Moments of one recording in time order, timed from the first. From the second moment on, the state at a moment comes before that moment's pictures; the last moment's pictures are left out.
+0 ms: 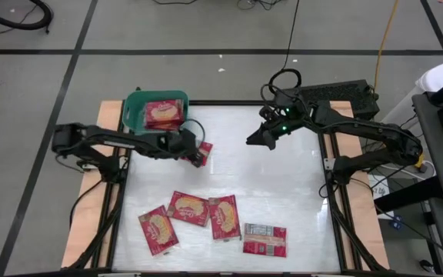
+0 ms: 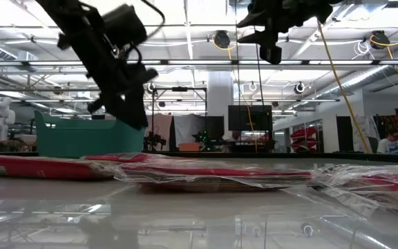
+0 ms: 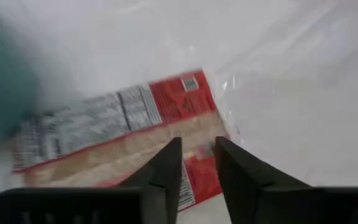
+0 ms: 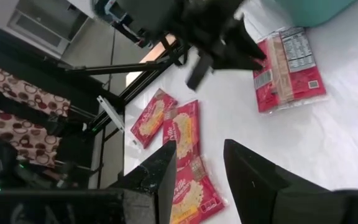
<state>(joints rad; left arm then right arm) 0.16 1.45 0.75 -0.25 -0.27 -0.69 -0.39 1.23 1.02 -0.31 -0.58 0.54</state>
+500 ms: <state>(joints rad) 0.10 1.71 0.77 -0.06 -0.21 -0.70 -0.39 1.23 1.02 -0.31 -0.63 0.53</state>
